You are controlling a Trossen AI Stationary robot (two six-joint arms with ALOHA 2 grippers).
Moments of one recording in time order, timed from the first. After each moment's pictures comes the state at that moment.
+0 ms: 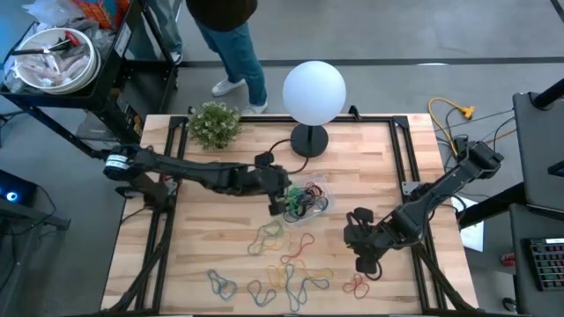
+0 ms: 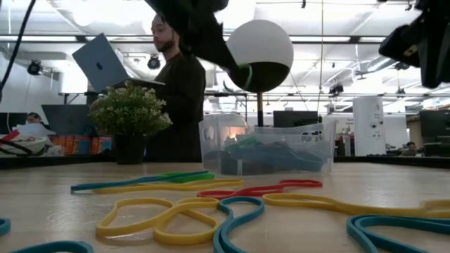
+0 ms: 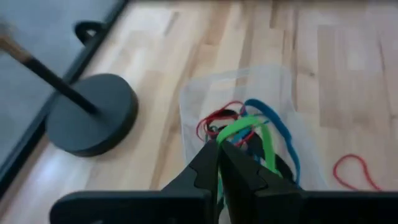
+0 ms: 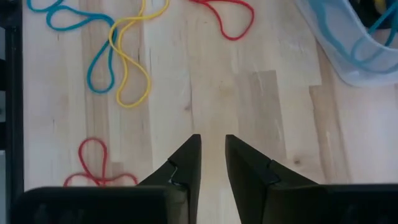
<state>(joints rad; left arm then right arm) -0.08 1.58 1.22 -0.31 -0.35 -0.11 0.65 1.40 0.93 -0.70 0.21 0.75</state>
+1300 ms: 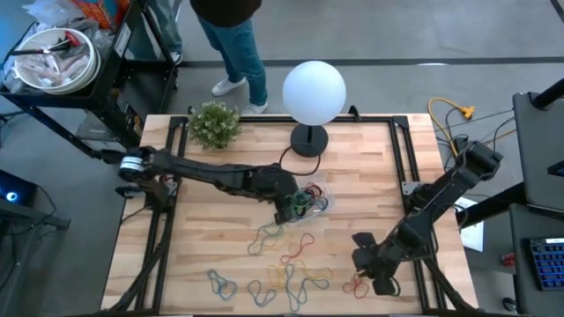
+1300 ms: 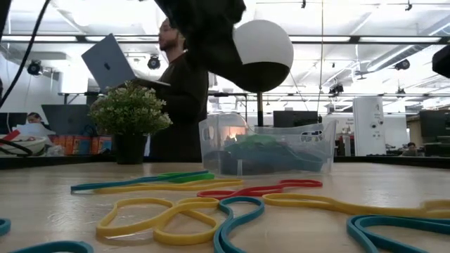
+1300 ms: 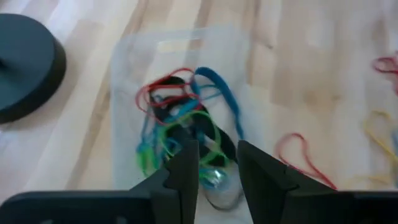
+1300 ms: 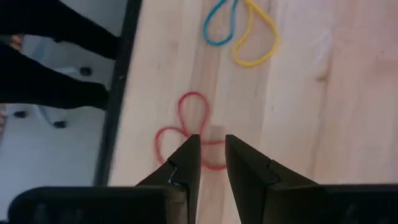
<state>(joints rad) -0.09 1.69 1.34 -0.44 -0.16 -0.28 0.80 1.42 0.78 -0.35 0.03 0.74</state>
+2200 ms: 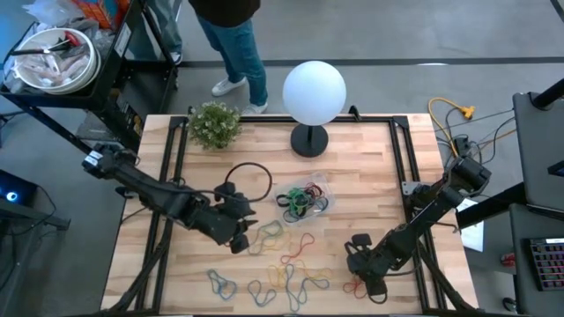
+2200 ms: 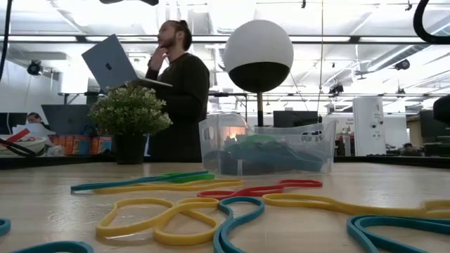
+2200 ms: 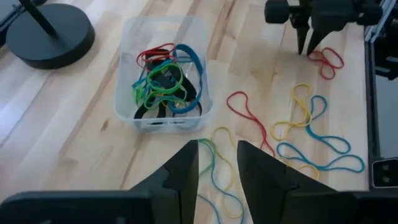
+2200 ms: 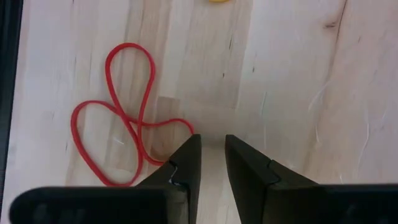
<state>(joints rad) -0.49 1.37 1.30 -0.80 -0.49 -0.68 0.81 1.63 0.78 -0.35 0.05 0.70</state>
